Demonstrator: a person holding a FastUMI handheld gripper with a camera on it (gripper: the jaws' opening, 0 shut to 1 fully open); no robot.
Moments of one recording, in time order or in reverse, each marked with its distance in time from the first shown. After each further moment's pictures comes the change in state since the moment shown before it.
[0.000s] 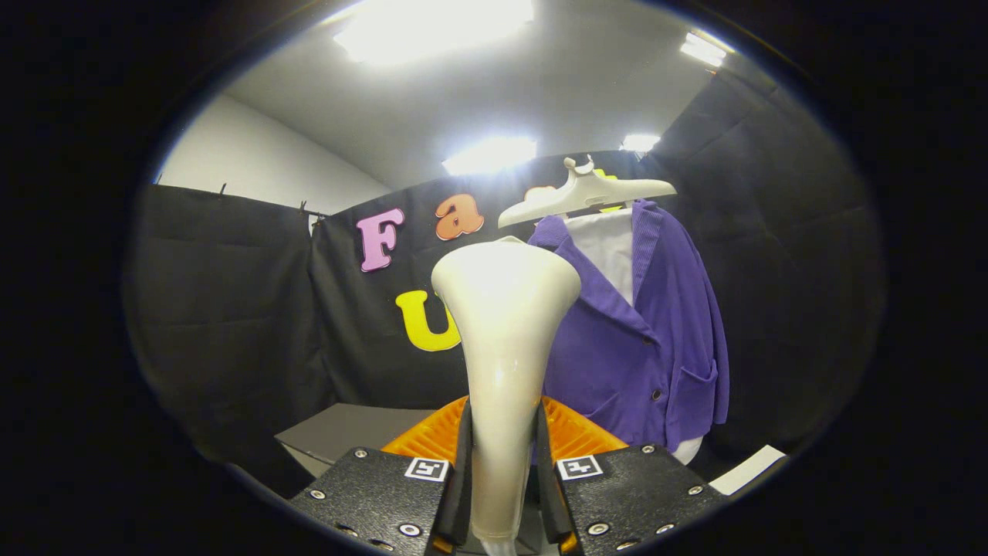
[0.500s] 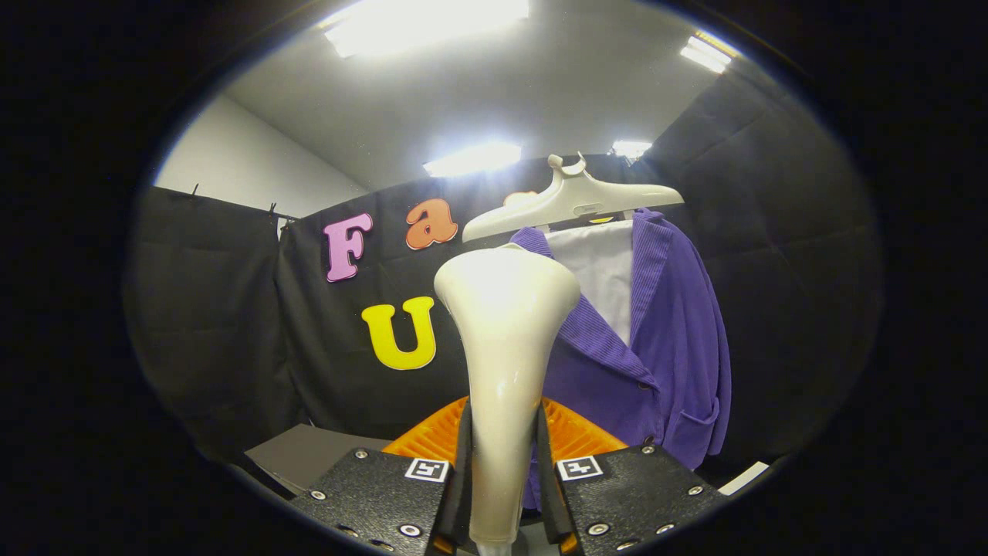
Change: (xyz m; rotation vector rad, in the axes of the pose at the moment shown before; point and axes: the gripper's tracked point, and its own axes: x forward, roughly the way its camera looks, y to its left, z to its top) arm 0.108 -0.040 0.038 -0.011 -0.011 -0.077
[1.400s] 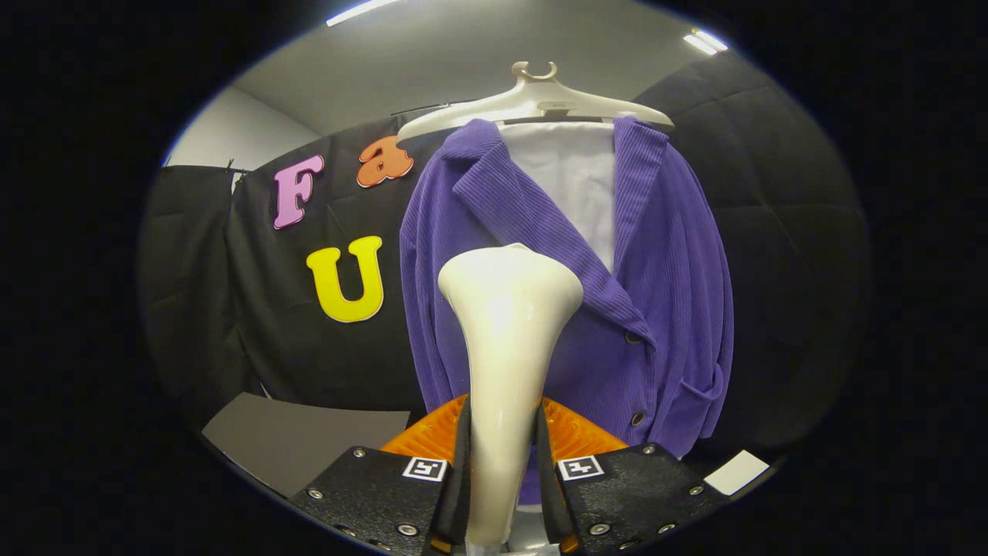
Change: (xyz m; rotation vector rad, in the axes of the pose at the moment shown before) arm 0.062 -0.054 -0.114 -0.016 0.222 -0.123
